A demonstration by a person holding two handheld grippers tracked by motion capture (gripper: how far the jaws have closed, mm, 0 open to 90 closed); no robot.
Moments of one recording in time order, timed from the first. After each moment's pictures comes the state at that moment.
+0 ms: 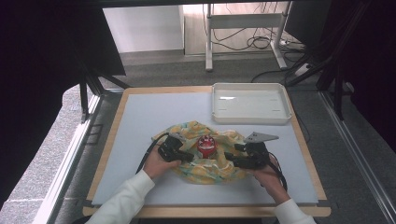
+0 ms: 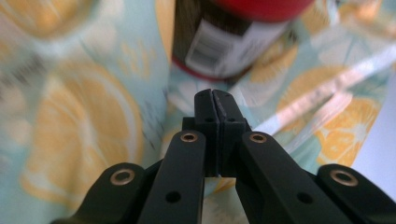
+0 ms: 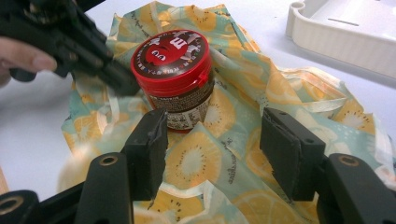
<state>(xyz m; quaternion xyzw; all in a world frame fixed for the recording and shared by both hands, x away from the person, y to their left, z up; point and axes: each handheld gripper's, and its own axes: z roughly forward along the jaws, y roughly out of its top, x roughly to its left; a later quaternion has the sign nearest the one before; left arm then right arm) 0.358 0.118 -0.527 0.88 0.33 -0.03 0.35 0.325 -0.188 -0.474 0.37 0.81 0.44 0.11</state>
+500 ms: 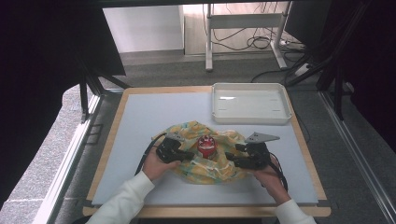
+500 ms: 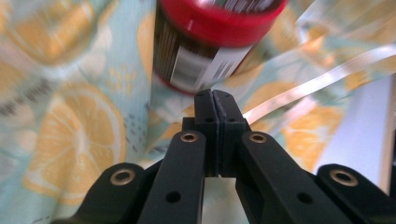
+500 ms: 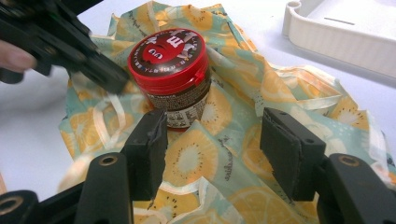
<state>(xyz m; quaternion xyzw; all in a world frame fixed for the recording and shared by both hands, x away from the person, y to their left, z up) 0.345 0.123 -0.503 0.86 0.32 0.00 0.41 0.325 -0.191 -0.475 0.37 0.81 0.44 0.11</state>
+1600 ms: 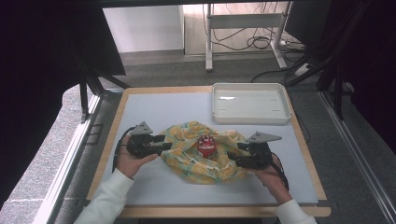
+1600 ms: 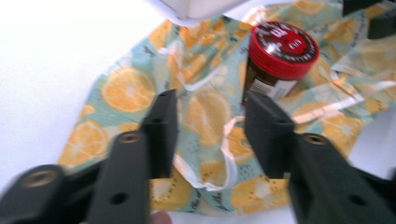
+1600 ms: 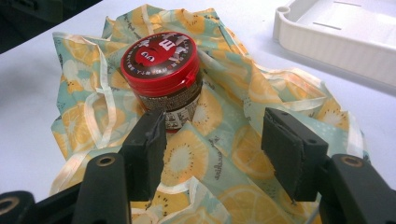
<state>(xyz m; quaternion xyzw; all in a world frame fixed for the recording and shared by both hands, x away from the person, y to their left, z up) 0.329 0.197 -0.473 0.80 0.38 0.12 0.45 0.324 -0.195 -0.471 0.37 0.81 0.44 0.13</state>
